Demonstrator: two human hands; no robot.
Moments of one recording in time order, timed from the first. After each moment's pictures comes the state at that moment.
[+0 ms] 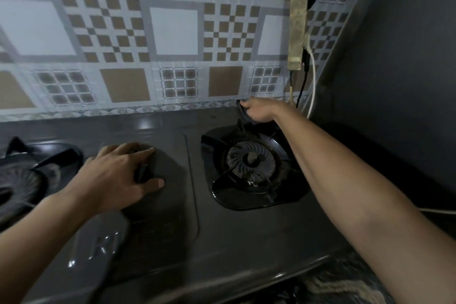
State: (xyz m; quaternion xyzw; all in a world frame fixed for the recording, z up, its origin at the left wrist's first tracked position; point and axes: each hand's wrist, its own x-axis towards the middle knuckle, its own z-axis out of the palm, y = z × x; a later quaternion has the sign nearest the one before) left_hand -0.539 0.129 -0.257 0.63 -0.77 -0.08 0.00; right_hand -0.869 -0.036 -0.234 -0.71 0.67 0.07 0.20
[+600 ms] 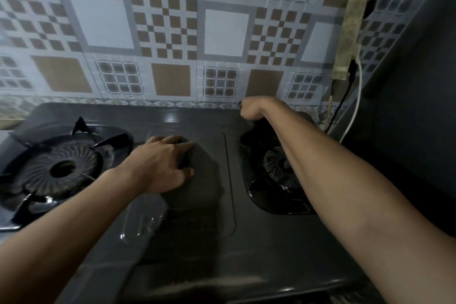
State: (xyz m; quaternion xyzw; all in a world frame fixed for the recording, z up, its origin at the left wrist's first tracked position) left_hand -0.527 0.124 -0.258 0.63 -0.77 -0.13 -0.01; right_hand -0.746 -0.032 -0.214 -0.75 0.62 0.19 0.14
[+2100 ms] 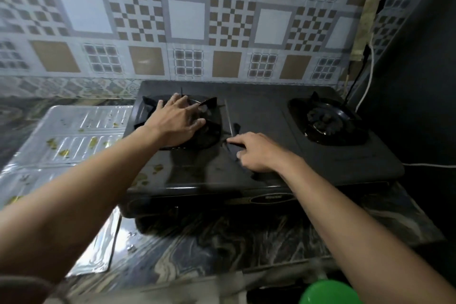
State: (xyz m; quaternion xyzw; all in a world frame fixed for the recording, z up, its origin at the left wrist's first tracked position) left_hand -0.351 0.212 -0.247 0.60 -0.80 -0.01 0.06; right_hand -0.589 0.266 -0.231 -0.78 0.58 -0.02 0.25
